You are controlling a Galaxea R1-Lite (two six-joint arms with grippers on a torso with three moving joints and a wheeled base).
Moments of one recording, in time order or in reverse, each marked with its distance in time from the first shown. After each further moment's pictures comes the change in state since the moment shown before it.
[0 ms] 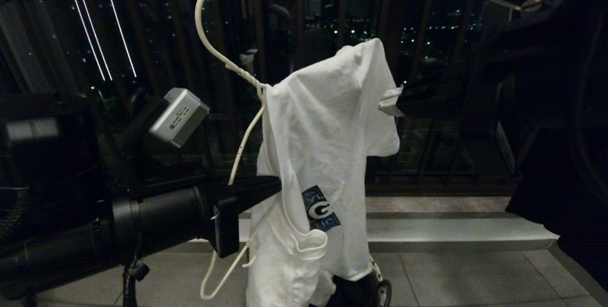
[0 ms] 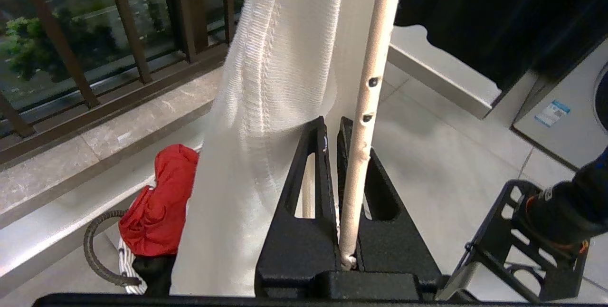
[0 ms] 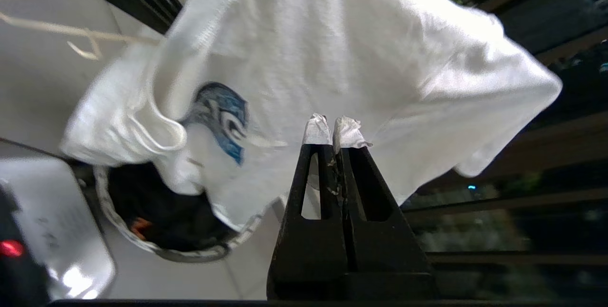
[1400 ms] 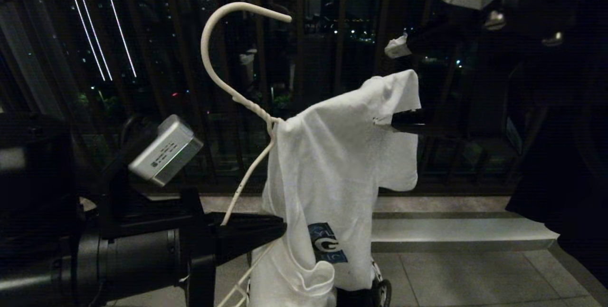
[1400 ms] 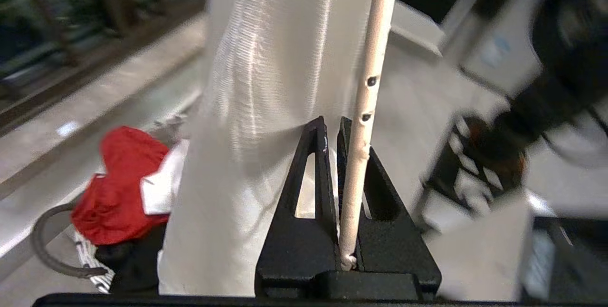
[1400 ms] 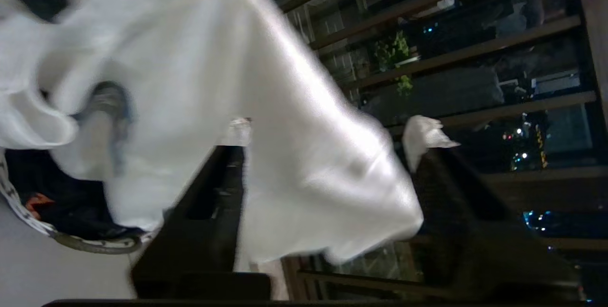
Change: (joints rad) left arm -0.036 -0.074 0.038 0.114 -0.158 0.056; right arm -0.003 0.010 -0.048 -0.009 0.000 -0.298
